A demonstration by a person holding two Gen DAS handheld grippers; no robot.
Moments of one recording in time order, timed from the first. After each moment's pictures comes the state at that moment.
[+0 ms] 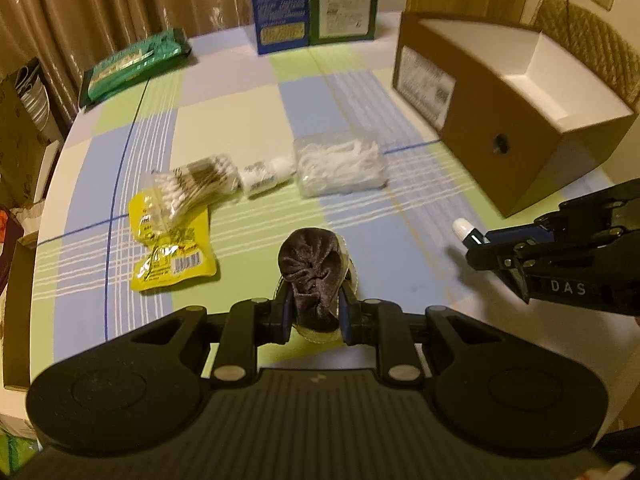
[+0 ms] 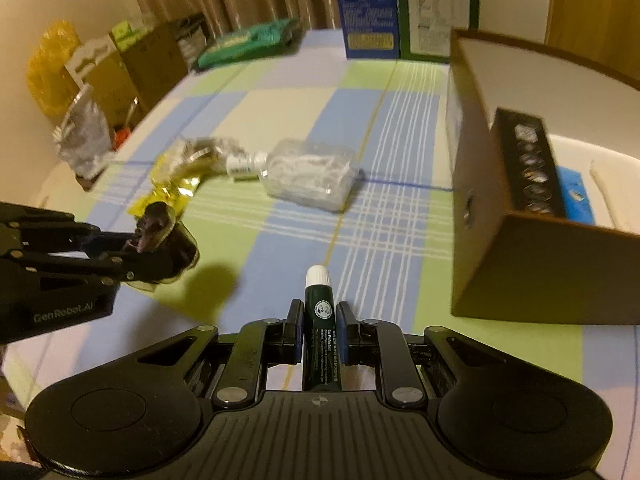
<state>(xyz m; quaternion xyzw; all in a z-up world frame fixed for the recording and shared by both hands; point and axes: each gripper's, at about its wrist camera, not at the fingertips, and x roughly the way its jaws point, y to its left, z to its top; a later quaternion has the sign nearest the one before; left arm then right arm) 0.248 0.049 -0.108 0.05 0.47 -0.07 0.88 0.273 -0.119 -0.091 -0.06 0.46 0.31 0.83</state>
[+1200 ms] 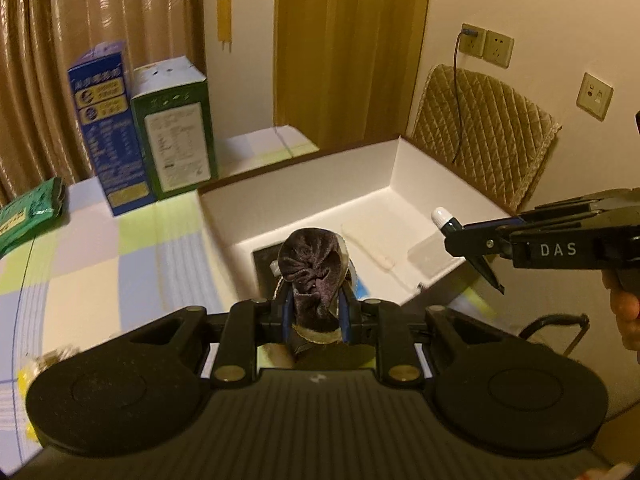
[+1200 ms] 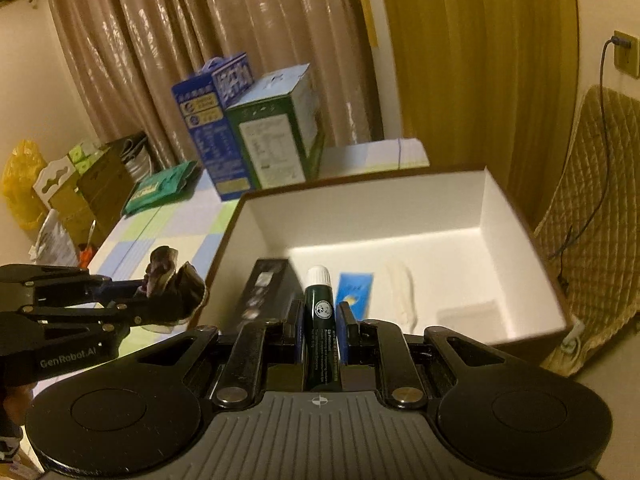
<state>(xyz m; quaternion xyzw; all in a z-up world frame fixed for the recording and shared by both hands) 0.301 -0.150 -0.016 0.04 0.35 -0.18 0.92 0.351 -0.326 0.023 0.02 0.37 0.25 0.89</state>
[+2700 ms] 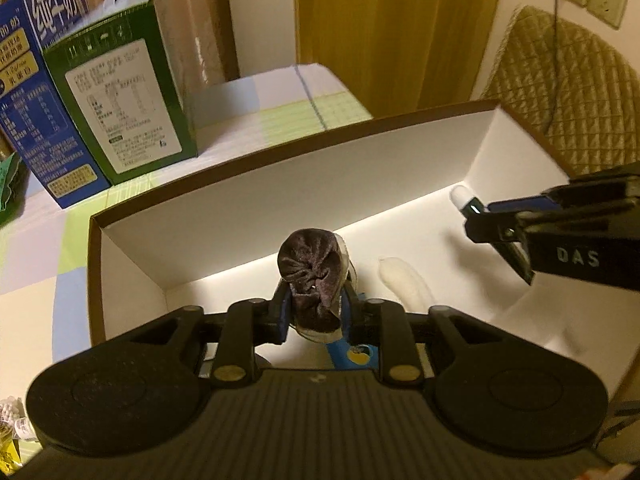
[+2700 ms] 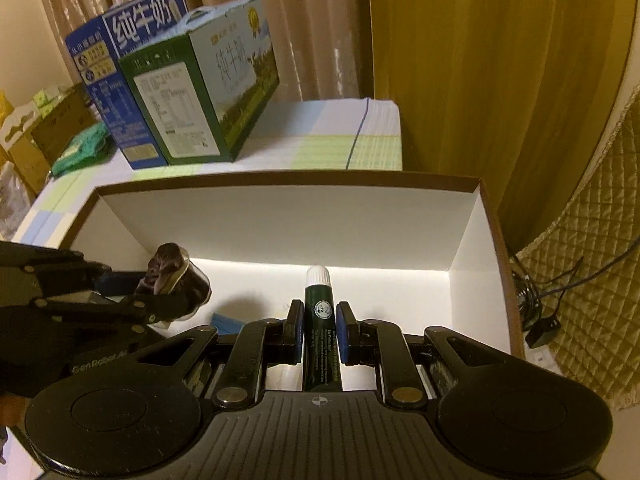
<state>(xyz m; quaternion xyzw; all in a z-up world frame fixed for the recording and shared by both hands) 0.494 -0.232 -0.105 0.05 0.46 -0.09 0.88 0.544 -0.340 -0.058 -0.06 0.44 0.26 0.86</state>
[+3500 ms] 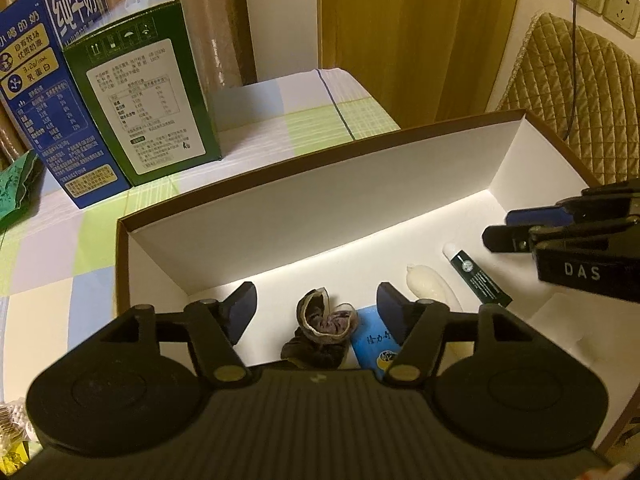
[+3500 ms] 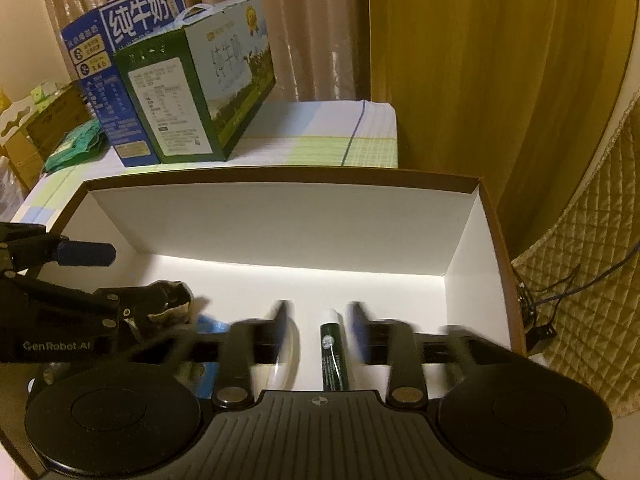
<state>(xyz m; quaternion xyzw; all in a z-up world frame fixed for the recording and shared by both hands) 0.495 -0.216 -0.101 0.05 0.45 -0.07 0.89 0.537 -0.344 -0.058 -0.07 0.43 0.25 0.87</state>
